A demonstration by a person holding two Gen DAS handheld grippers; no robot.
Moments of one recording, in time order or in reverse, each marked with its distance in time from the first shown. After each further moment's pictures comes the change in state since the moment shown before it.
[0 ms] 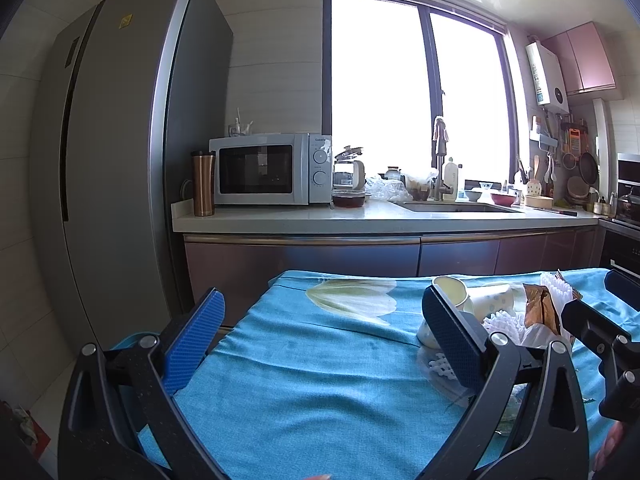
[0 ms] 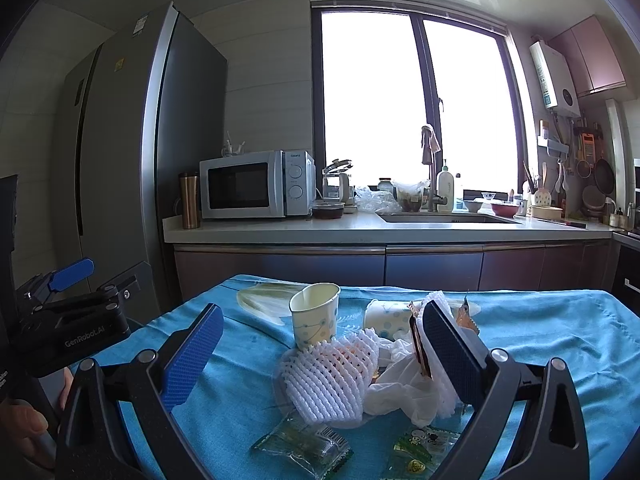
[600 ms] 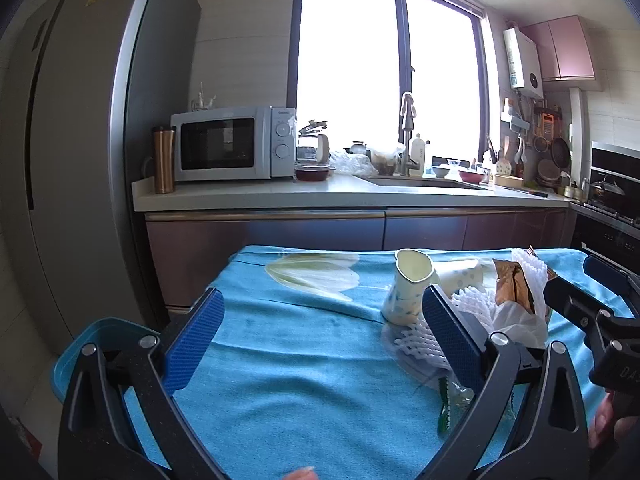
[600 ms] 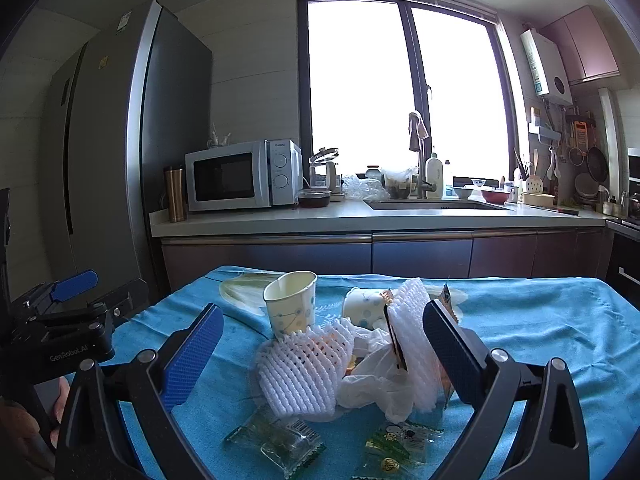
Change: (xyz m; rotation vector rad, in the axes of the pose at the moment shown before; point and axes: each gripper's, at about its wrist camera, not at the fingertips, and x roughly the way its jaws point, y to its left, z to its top) left arm 0.020 -0.018 -0.012 0.017 0.104 -0.147; right arm 0.009 -0.025 -0.004 0.033 0.052 -0.035
